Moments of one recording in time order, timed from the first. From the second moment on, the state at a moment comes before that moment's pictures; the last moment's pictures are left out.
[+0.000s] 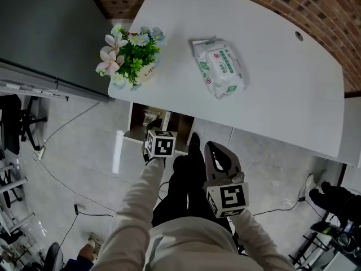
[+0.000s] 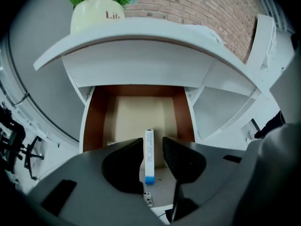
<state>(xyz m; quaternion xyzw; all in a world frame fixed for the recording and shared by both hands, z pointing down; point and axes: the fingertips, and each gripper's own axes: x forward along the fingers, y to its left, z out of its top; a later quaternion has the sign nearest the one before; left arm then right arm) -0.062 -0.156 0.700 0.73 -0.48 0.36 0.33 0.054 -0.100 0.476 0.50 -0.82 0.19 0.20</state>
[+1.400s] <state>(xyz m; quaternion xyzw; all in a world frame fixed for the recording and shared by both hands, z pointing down) -0.106 -0.107 0.456 0.79 -0.56 0.18 0.17 0.053 -0.068 0.409 0.52 -0.83 0.13 0.15</state>
